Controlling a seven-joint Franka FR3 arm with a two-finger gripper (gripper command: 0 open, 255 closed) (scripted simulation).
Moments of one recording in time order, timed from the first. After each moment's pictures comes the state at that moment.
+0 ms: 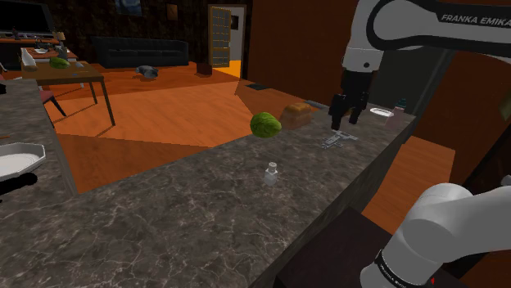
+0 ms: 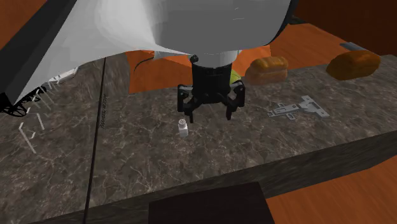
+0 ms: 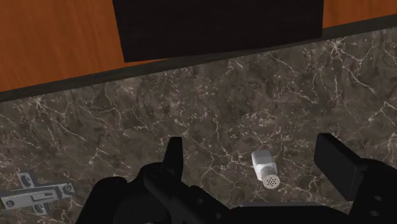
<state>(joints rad) -0.02 -0.76 0.02 -2.29 -0.01 1.47 0.06</state>
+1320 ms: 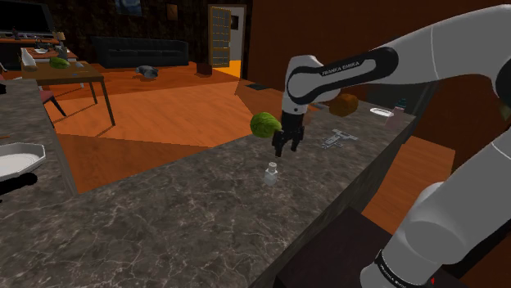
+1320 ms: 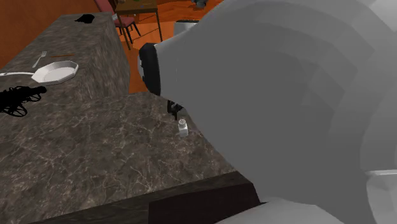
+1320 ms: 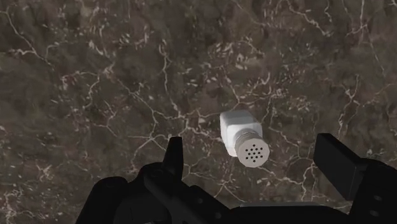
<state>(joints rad) 0.04 -0.22 0.02 -2.29 0.09 1.98 -0.02</state>
